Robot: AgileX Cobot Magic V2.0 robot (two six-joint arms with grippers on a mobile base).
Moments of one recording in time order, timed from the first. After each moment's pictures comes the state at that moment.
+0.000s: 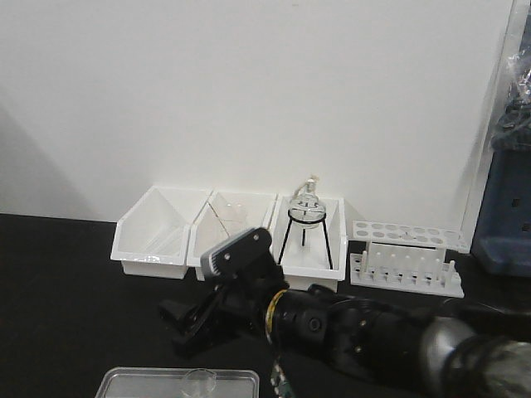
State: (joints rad) left arm 0.05 -0.02 0.03 -0.04 0.36 0.02; right arm 0.60 1.84 -1.25 -0.87 -0.37 0.81
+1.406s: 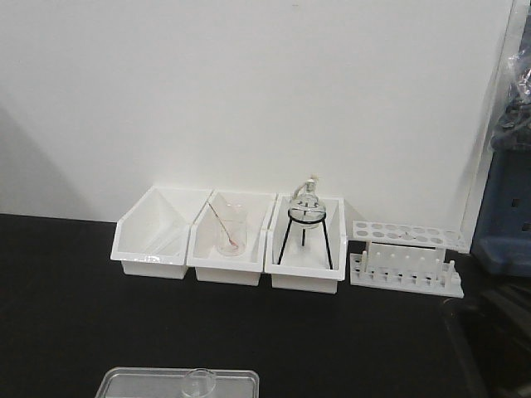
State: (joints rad) left arm 0.05 -0.02 0.03 -0.04 0.36 0.02; right arm 0.36 0.69 -0.59 -0.47 0.12 0.51
